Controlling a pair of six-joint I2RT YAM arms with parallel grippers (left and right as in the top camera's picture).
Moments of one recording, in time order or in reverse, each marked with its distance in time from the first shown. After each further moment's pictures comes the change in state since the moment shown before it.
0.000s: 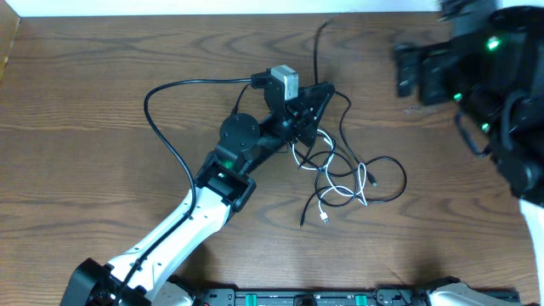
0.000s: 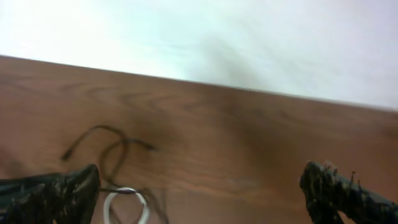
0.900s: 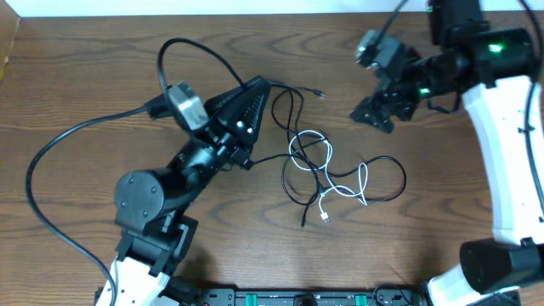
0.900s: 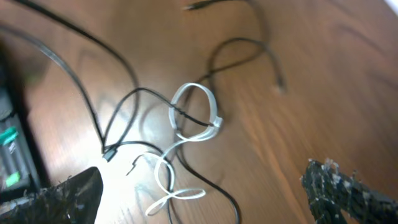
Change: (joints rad) left arm 0.155 -0.501 0.000 -0.180 0.023 -0.040; right arm -0.087 0.366 -0.001 -0.305 -0.683 -0.846
